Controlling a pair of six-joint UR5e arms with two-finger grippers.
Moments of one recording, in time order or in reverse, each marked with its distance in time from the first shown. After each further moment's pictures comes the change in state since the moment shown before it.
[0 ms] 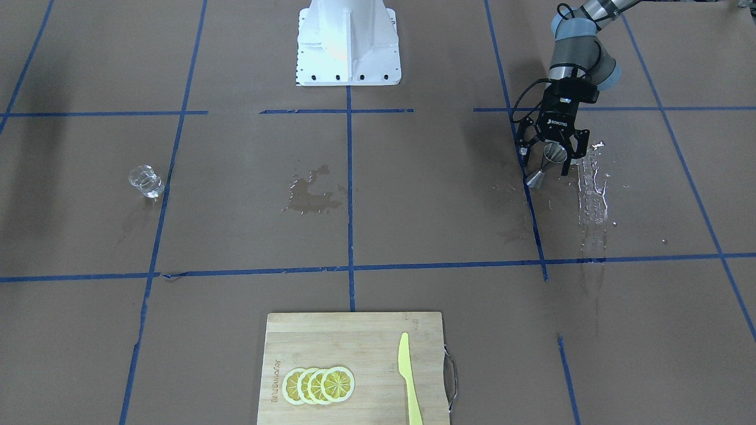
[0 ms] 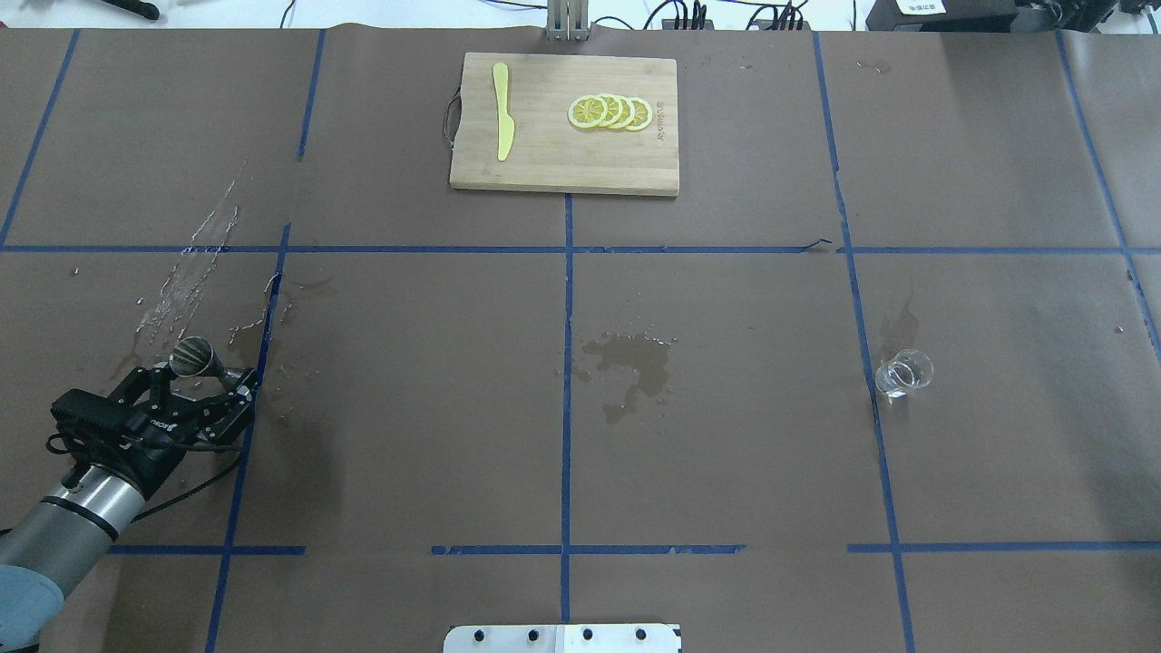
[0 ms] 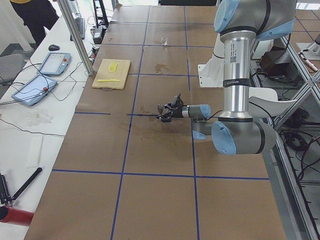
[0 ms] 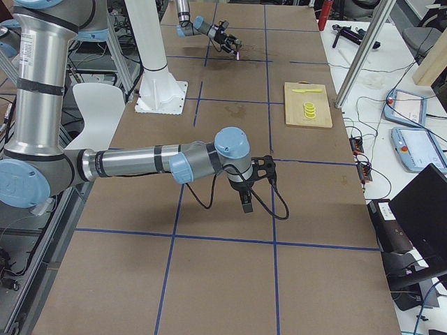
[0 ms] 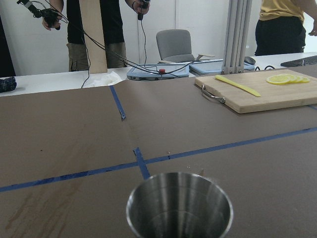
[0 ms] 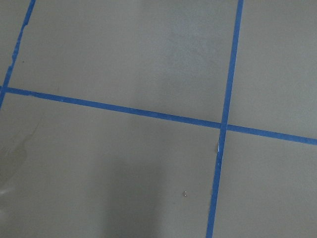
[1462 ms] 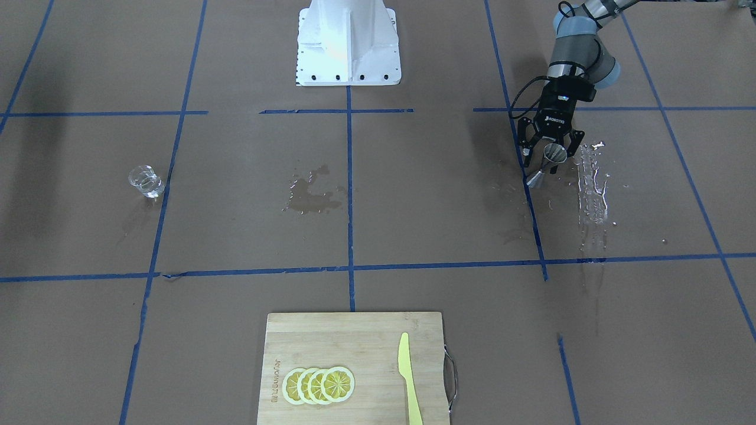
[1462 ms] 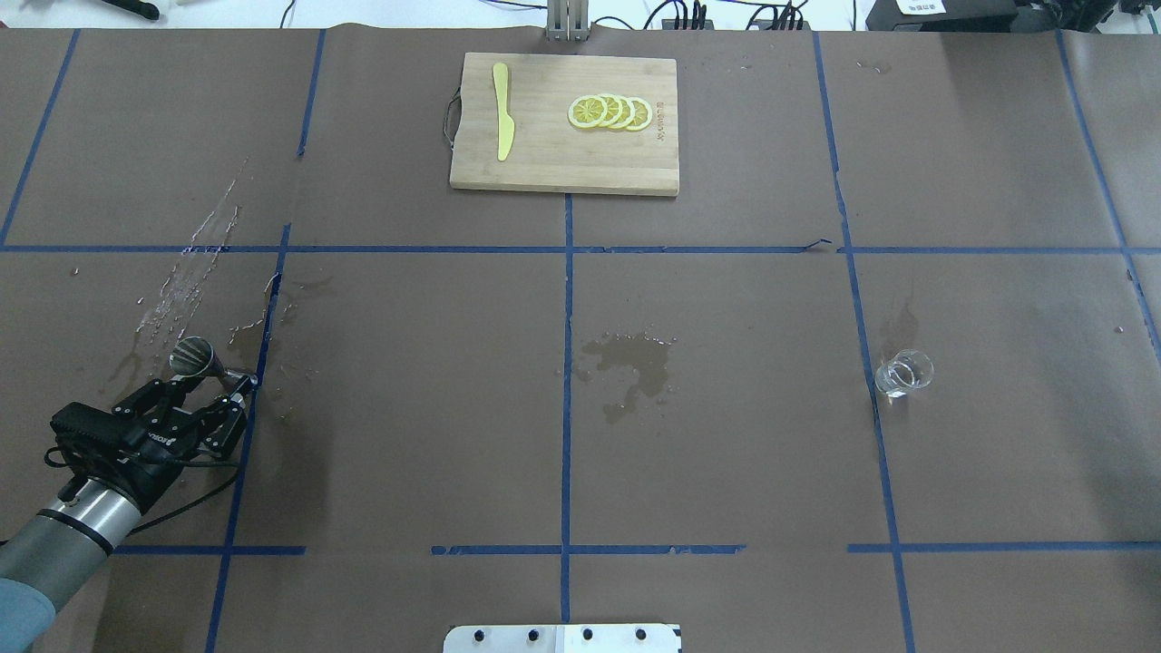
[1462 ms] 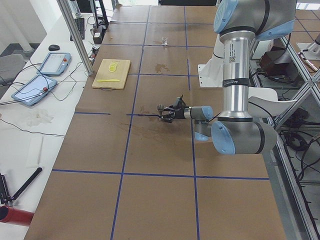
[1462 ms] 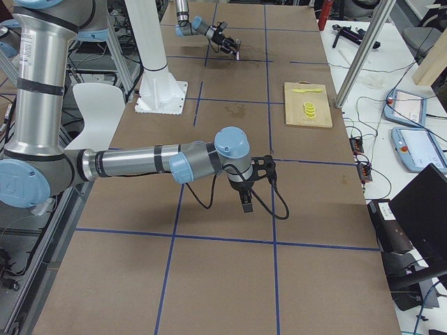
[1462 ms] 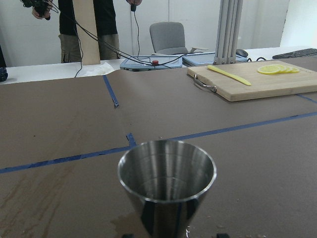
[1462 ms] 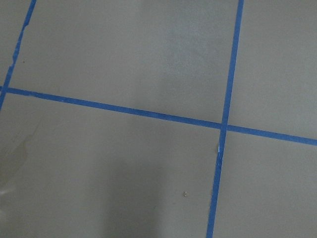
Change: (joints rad) left arm 0.027 0.013 0.005 -0.028 -0.001 -0.002; right arm 0.000 0.000 0.001 0.001 0.000 0.000
